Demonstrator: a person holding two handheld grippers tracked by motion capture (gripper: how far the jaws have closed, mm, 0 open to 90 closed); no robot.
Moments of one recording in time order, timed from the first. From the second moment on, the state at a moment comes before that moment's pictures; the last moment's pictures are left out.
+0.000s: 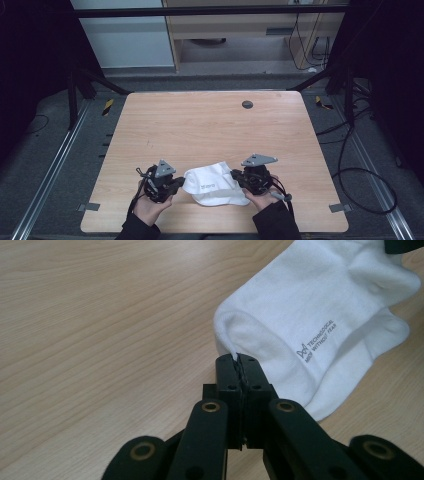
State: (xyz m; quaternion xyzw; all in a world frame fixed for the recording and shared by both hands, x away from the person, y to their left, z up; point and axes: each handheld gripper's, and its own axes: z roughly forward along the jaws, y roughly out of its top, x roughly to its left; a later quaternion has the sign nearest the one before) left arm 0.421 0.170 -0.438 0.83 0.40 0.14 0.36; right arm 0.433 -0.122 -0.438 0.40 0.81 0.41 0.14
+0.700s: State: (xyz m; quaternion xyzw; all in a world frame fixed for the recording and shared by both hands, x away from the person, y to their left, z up) left arm 0.421 0.143 -0.458 0.86 0.38 0.11 0.32; right arm 0.408 -0.150 -0.462 0.43 0.81 0.39 0.12
